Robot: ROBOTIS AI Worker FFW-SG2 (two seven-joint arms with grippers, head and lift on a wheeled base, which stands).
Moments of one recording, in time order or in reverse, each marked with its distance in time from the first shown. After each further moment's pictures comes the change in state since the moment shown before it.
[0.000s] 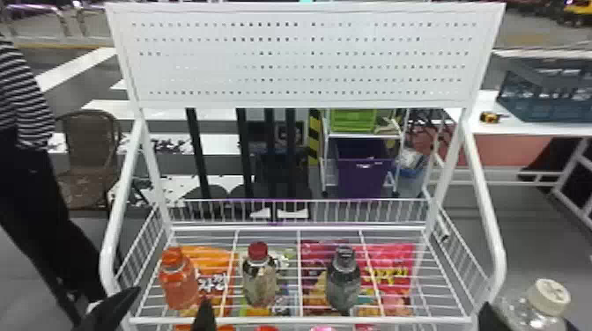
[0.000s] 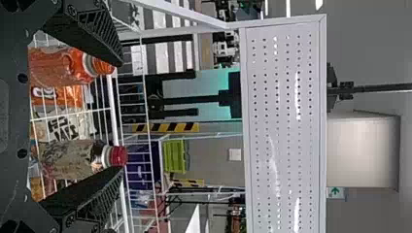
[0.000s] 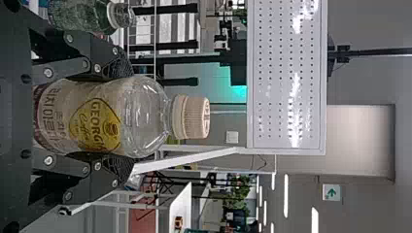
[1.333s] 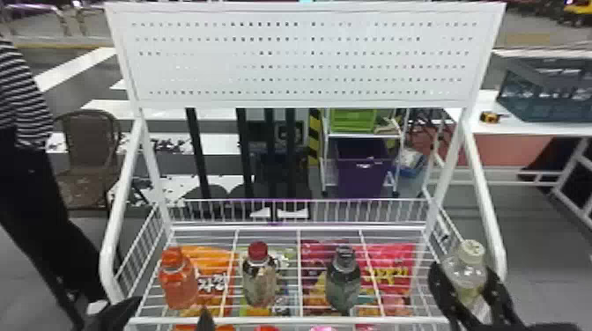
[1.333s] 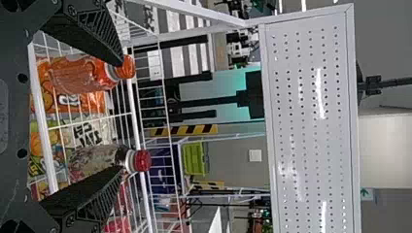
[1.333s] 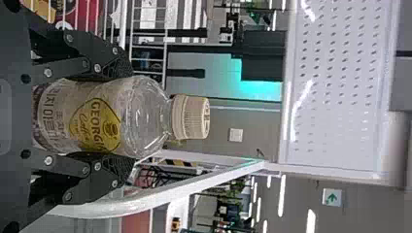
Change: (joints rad) left arm -0.011 0.002 0.001 -0.001 -0.025 0.092 0.001; right arm -0.415 -0.005 0.062 0.370 0.121 0.023 -0.046
